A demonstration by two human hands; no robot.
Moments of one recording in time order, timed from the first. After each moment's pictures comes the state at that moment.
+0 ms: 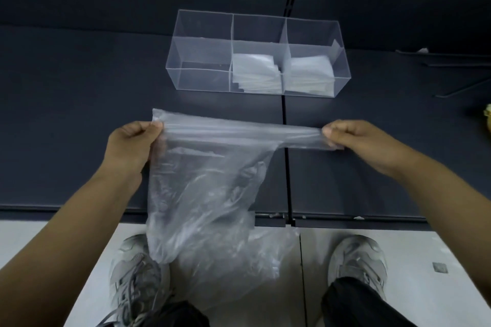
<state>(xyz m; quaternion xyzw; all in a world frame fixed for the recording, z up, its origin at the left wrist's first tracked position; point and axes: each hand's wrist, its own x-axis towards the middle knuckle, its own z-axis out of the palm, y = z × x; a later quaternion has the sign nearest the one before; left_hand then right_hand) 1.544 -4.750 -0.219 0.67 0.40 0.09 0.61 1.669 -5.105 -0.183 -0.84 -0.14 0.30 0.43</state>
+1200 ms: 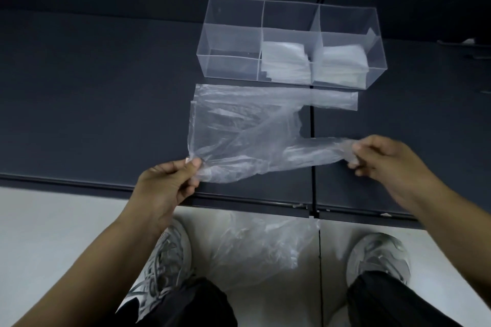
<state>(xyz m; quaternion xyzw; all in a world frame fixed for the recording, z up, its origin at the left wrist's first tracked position) 1.471 -4.789 -0.206 0.52 0.46 -0.01 0.72 1.616 -5.093 -0.198 -0.79 0.06 0.24 0.57</state>
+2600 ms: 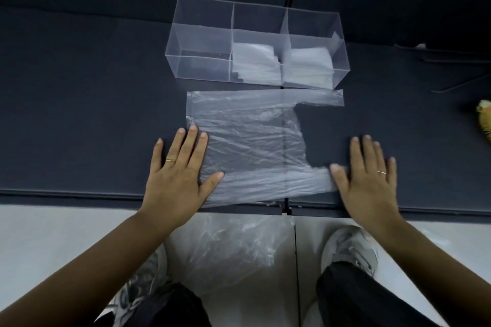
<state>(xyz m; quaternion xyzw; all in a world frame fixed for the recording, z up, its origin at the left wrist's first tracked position) 1.490 -4.817 -0.245 1.00 0.05 -0.04 0.04 1.583 -5.135 -0.233 -0.99 -0.05 0.09 0.01</state>
